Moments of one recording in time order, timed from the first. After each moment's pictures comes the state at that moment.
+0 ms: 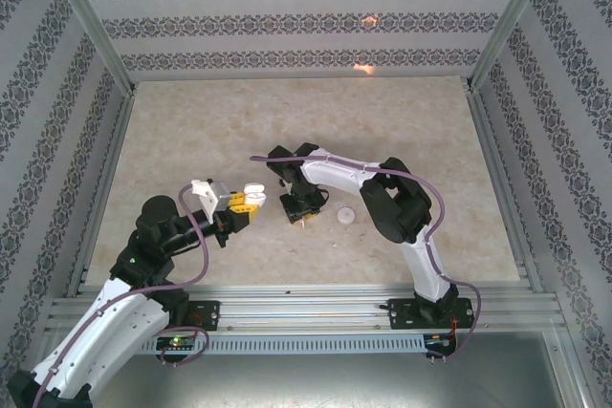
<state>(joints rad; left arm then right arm) -0.44 0.49 0.47 -0.14 0.55 -0.04 0.82 2.17 1.63 -1.07 -0.14 0.41</state>
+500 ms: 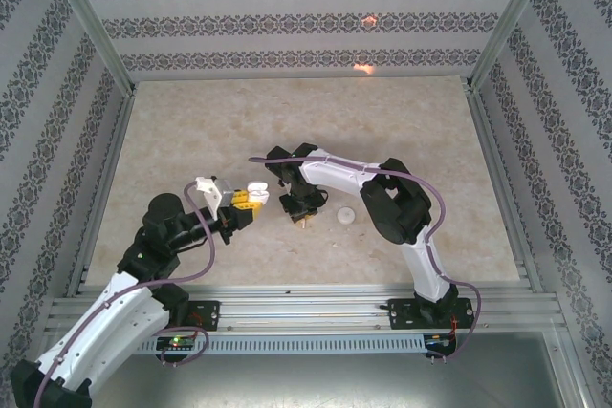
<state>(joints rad) -0.44 0.57 0.43 -0.02 0.55 -0.08 0.82 2.16 1.64 -1.08 -0.12 0.41</state>
